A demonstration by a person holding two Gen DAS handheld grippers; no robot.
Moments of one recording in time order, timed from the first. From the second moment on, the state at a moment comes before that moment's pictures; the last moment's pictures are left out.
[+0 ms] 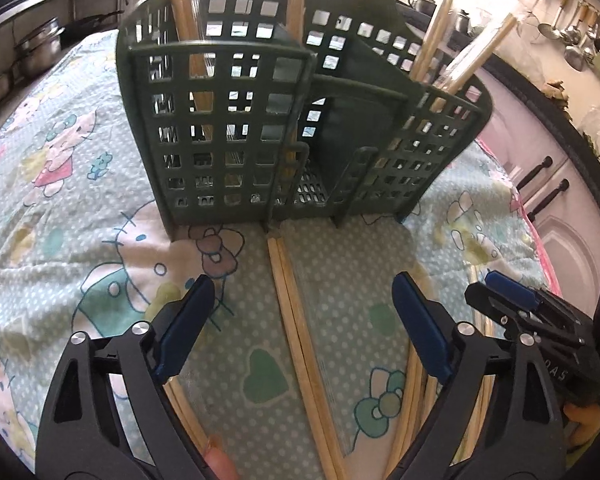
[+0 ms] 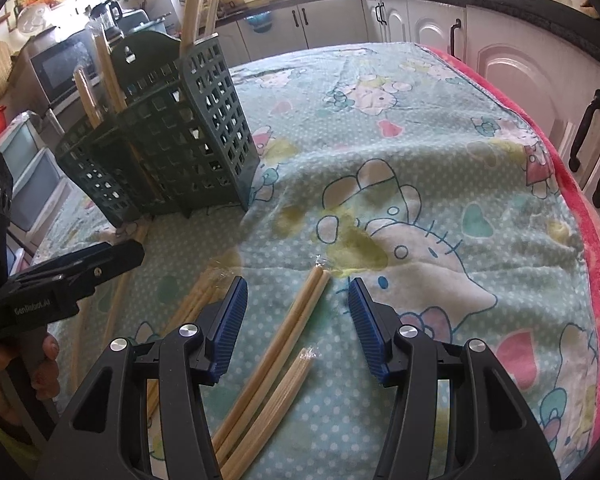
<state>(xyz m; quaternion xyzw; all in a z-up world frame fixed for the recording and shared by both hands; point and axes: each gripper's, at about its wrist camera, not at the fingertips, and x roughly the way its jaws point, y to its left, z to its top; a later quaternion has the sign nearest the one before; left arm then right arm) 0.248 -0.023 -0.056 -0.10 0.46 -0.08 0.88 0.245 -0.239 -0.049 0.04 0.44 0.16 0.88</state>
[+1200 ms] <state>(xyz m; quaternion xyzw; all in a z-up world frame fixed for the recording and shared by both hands) 0.246 0.018 -0.041 -0.17 0.43 -0.06 0.88 0.248 -0.260 -0.023 0.13 0.40 0.19 0.89</state>
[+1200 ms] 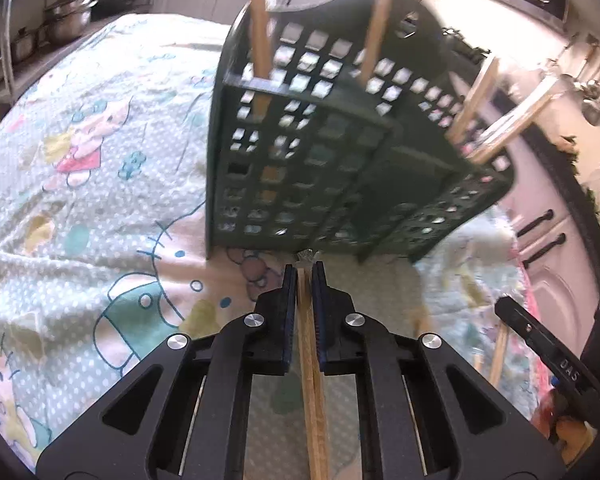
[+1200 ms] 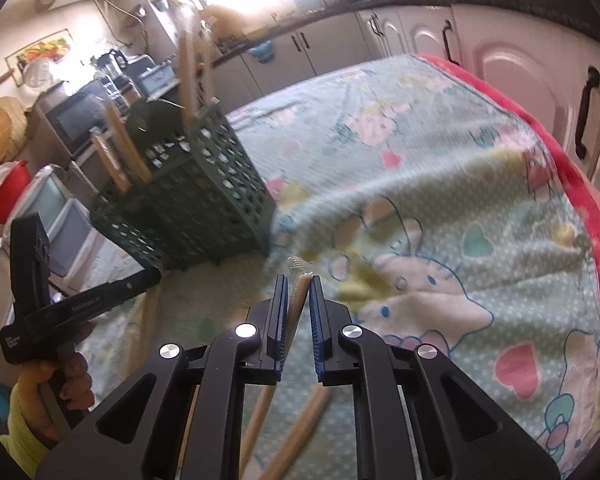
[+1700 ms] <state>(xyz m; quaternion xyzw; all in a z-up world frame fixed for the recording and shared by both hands) 0.210 0.033 0.014 -0.18 0.37 -0.10 0.91 0.226 -0.233 0.025 0.11 0.34 0.24 0.90</state>
